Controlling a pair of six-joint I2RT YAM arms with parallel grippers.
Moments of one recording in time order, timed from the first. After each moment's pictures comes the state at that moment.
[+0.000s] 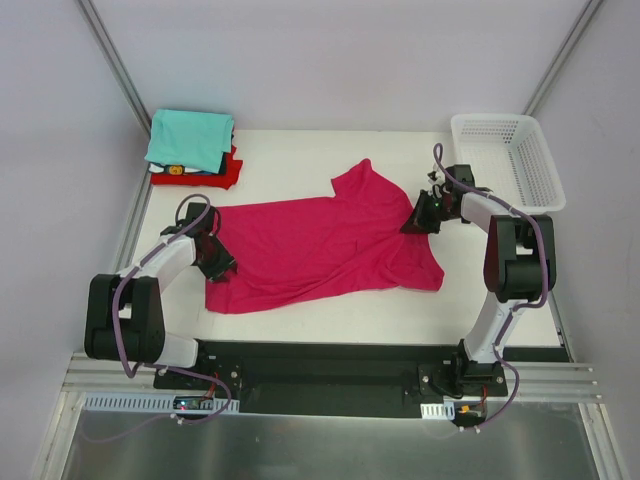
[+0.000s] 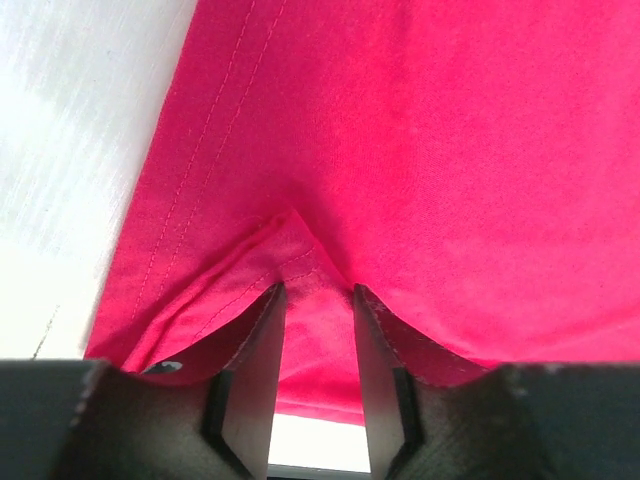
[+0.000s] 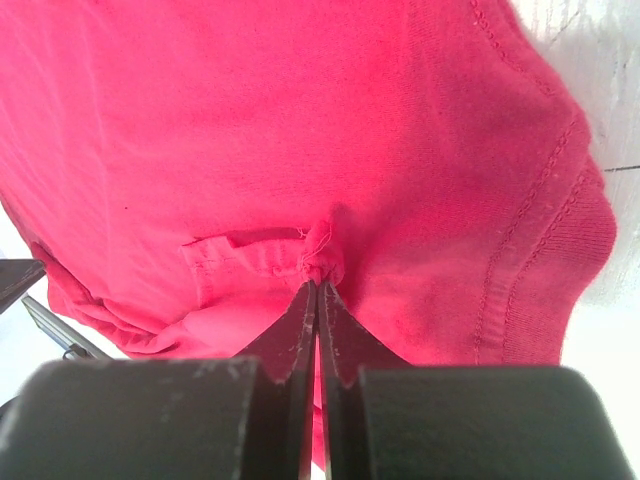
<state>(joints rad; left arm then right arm) -0.06 1.39 0.75 -0.62 0.06 -0.74 0.04 1.88 1.21 -0.46 -0.54 0.34</state>
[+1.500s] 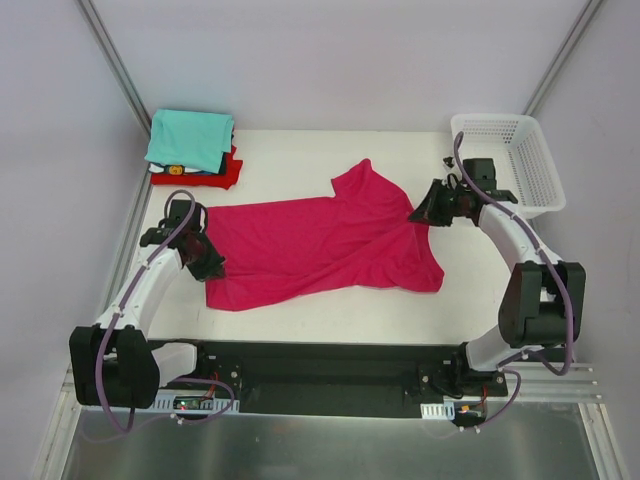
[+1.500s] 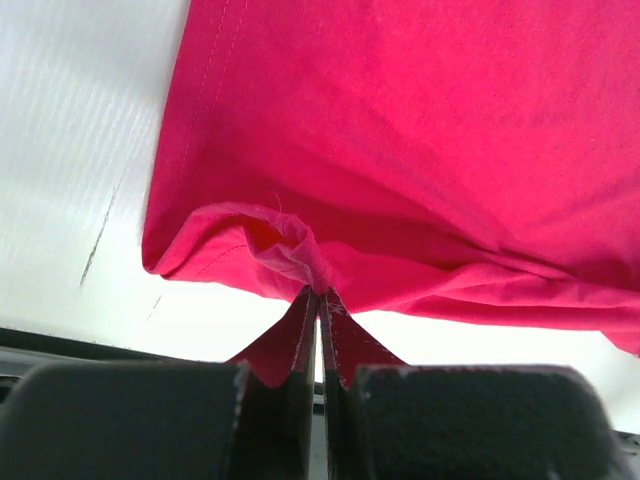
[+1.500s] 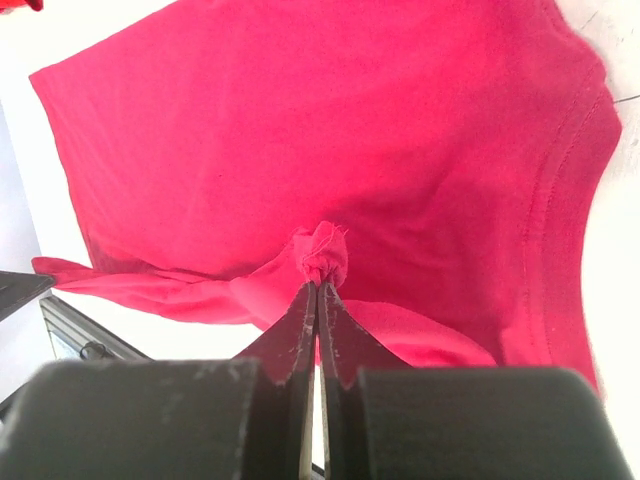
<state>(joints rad) -0.03 1.17 0.82 -0.87 0.10 -0.67 0.04 1.55 1.14 -0.52 -0.52 0.36</state>
